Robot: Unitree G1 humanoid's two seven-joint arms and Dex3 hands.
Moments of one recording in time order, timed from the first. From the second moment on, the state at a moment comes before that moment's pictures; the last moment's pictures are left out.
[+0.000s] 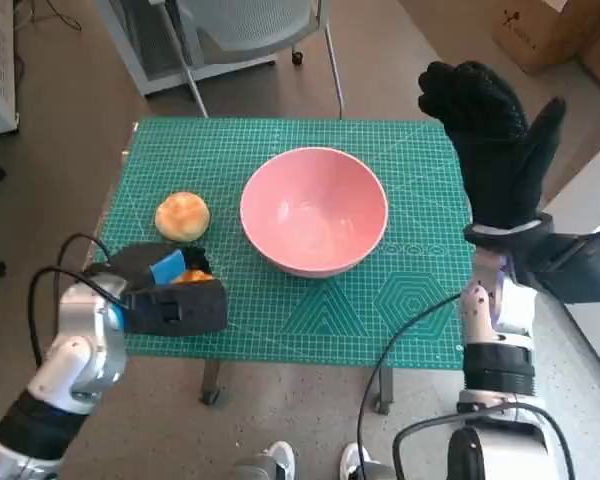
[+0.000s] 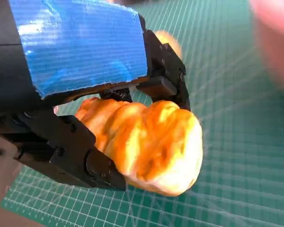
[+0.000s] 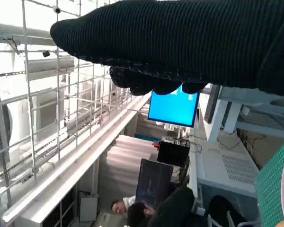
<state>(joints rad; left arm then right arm) -0.41 0.75 -0.31 -0.15 0.72 0.48 -0.68 -0.78 -0.11 -0.23 0.59 0.39 -0.51 0.55</state>
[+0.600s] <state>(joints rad) -0.53 0.74 -0.11 -0.35 0.57 0.43 -0.70 -0.78 -0.11 -0.24 0.60 0.40 -0.51 0.56</state>
